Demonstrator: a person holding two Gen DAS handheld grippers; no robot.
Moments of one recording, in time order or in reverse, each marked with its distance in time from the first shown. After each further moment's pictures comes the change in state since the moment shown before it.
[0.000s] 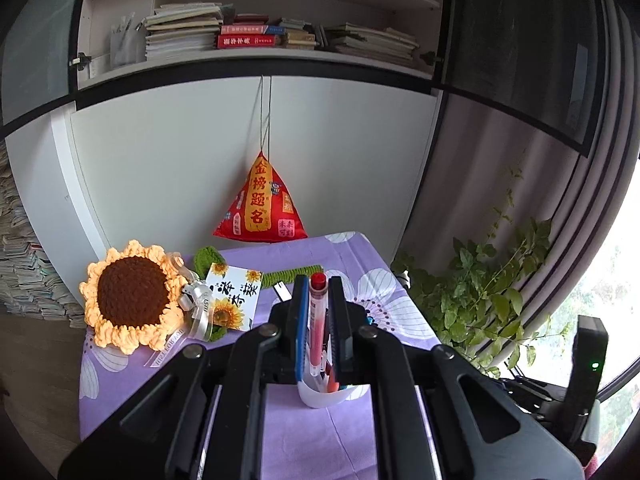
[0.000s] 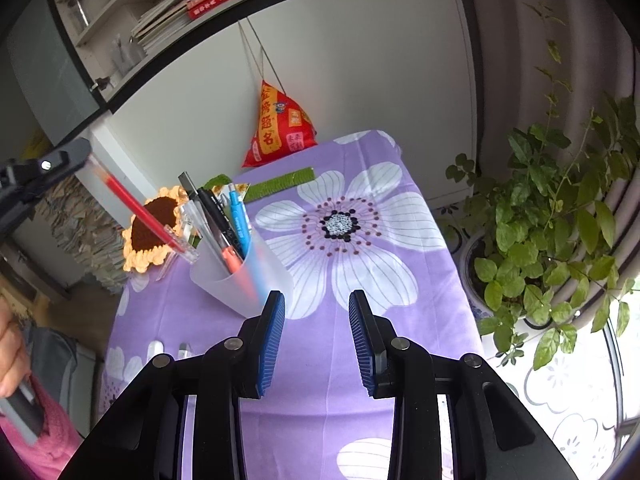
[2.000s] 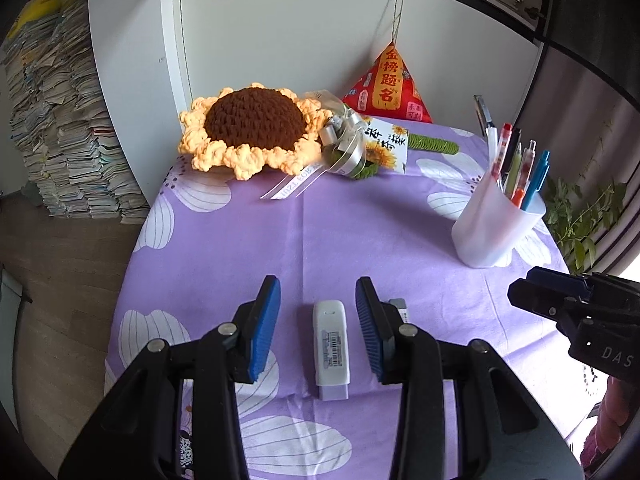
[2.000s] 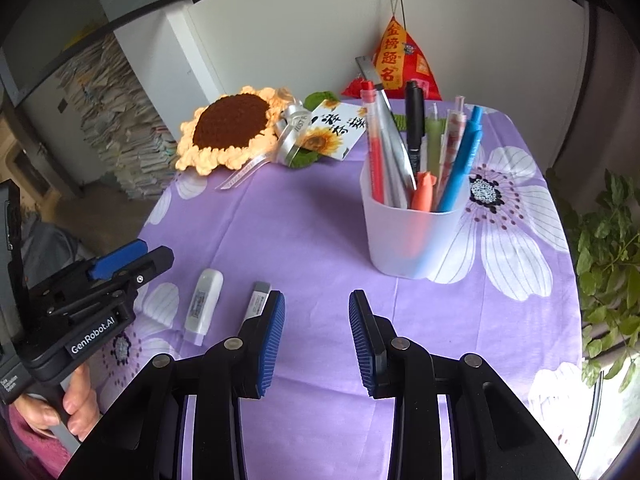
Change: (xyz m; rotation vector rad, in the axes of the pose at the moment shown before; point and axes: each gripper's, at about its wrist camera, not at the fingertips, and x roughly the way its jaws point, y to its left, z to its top) left arm -0.007 0.128 -0.148 -0.161 0.227 0.225; right arm 0.058 0.134 -0.042 -0.304 0.196 0.059
